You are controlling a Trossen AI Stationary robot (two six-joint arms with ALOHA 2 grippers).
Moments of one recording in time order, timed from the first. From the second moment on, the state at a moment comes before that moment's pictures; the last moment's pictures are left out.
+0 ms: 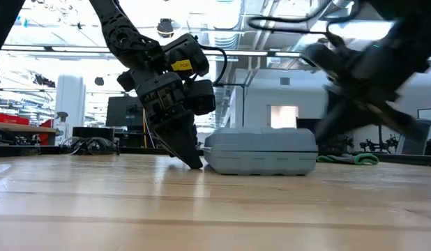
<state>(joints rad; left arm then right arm) 0.07 1.88 0.92 0.02 0.42 -0.13 0.45 1.57 0.72 -0.25 0.61 1.80</state>
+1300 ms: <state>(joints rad) 0.09 1.88 0.91 0.09 0.34 -0.17 0.15 1.66 0.45 0.45 0.33 1.47</state>
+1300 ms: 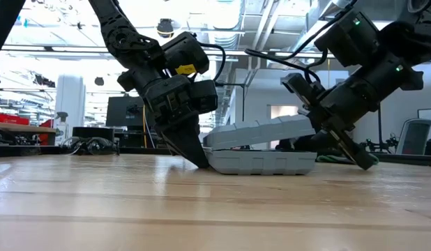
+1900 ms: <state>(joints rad) 0.09 1.88 0.94 0.03 0.35 -0.13 0.19 1.56 0.47 0.43 0.33 1.44</state>
